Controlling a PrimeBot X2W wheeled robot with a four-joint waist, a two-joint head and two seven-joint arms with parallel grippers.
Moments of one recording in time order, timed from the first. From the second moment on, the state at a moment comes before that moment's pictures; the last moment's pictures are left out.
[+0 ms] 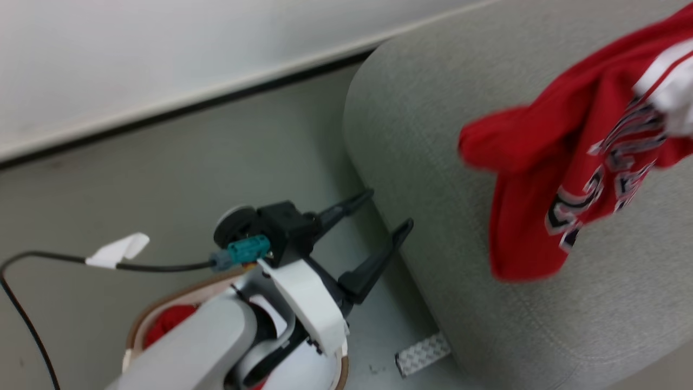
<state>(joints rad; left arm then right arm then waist) -0.59 0.39 -0.79 -0.10 -0.62 -0.01 0.07 -0.64 -0.42 0.12 0.14 0.48 0.13 -0.26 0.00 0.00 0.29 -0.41</state>
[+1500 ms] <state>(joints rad) -0.54 0.40 -0.63 0.10 -0.67 0.05 -0.22 -0.59 -0.13 -0.38 0.36 0.03 0.13 -0.26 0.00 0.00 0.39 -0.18</state>
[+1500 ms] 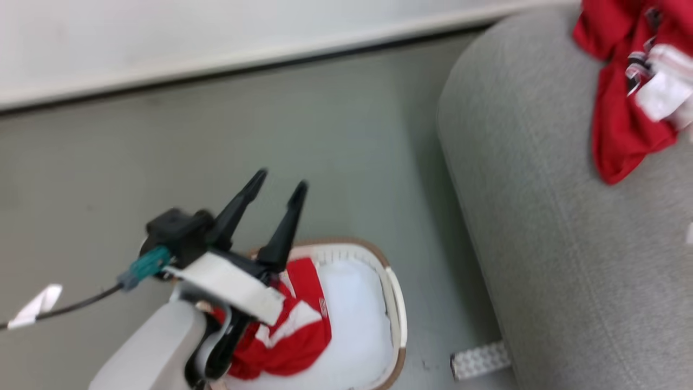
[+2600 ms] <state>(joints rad) 0.01 0.20 -0.15 0.18 -0.41 0.01 -0.26 -0.03 -0.05 -0.04 0.23 0.07 0.13 -0.26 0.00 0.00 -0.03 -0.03</state>
